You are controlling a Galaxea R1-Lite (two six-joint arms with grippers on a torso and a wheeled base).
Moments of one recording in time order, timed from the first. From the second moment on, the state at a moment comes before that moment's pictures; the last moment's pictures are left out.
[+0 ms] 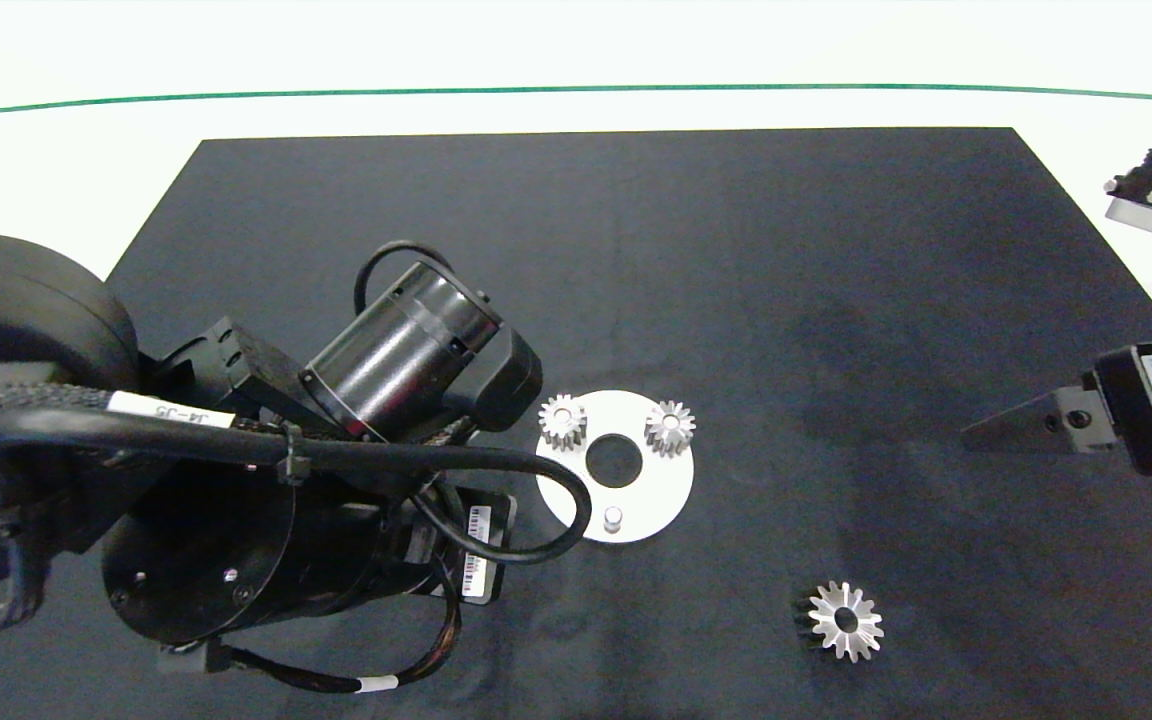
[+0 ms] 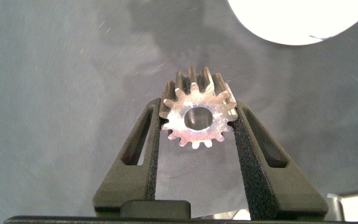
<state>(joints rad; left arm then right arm) -0.90 1.63 -1.32 0.67 0.43 -0.56 0.50 1.41 -1.52 0.95 -0.22 0.28</state>
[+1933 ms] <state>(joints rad) -1.02 1.92 -1.73 0.79 0.44 -0.38 0.17 1.30 -1.46 0.95 -0.18 0.09</state>
